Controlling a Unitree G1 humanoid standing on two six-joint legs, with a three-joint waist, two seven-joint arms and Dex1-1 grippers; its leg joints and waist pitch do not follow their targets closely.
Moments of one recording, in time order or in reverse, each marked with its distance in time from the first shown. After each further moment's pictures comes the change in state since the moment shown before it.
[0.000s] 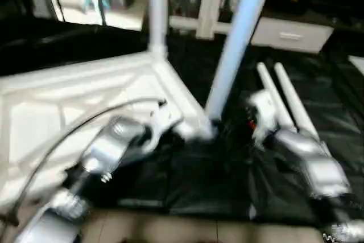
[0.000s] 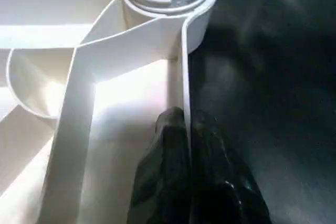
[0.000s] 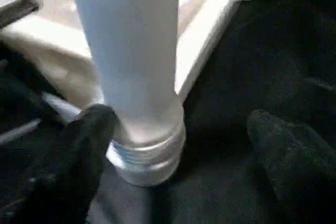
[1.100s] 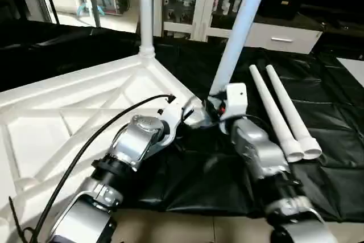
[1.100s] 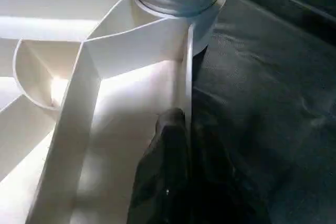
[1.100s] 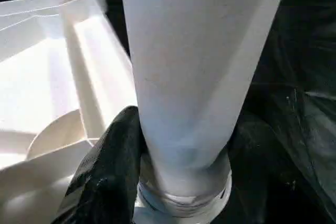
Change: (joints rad) left arm -0.138 -0.292 0.108 0.251 0.054 0.155 0.412; right arm -0.260 0.448 -0.080 0.358 -0.126 -0.025 -0.758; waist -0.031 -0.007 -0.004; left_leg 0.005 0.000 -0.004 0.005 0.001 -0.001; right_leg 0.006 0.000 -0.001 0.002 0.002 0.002
